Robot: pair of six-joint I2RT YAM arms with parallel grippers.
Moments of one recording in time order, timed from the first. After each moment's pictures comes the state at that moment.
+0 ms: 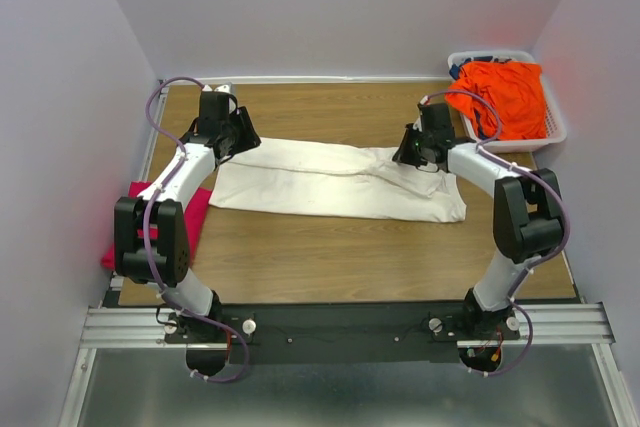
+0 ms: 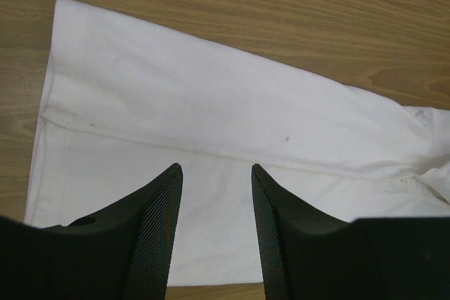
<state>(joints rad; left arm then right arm) -0.11 1.60 1.18 -0.27 0.13 -0.40 0.25 1.78 1.15 -0.17 -0.13 0.44</state>
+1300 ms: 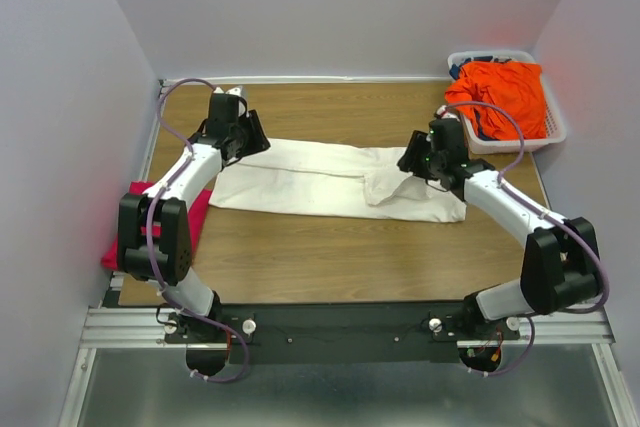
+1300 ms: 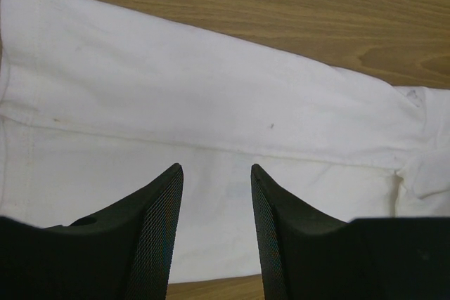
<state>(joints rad) -0.15 1.62 1.17 -0.26 0.15 -0.41 0.34 1.43 0.93 -0.19 0.05 0.50</state>
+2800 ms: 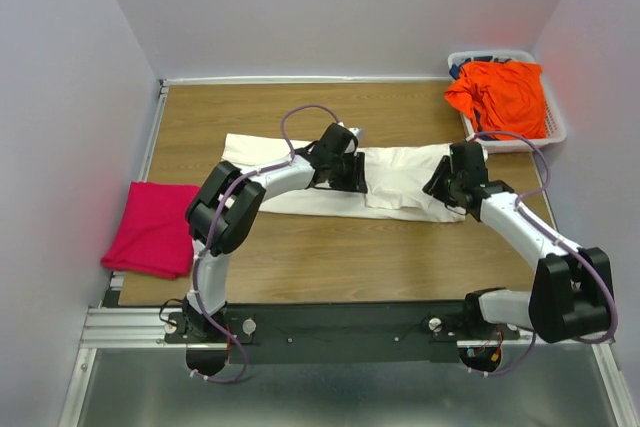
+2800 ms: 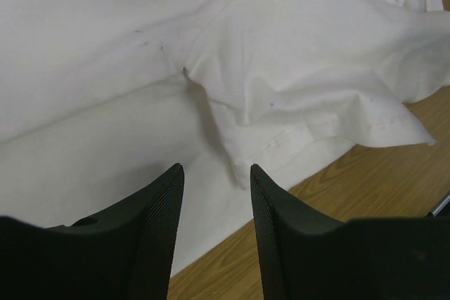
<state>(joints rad) -0.69 1.99 1.35 -0.18 0.26 -0.52 0.19 1.25 0.72 -0.31 0.08 0.62</state>
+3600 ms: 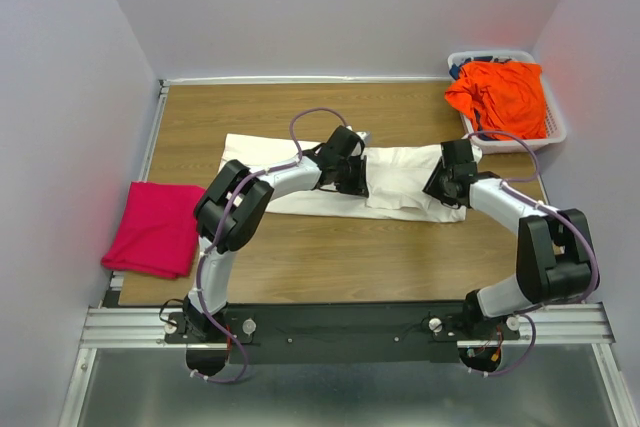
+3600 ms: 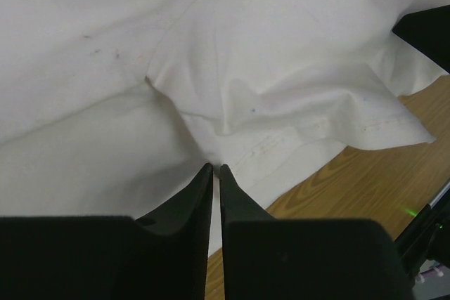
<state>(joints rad) -0.71 2.06 1.40 -0.18 0.30 -0.52 0.17 1.48 0.78 -0.25 0.17 0.62</state>
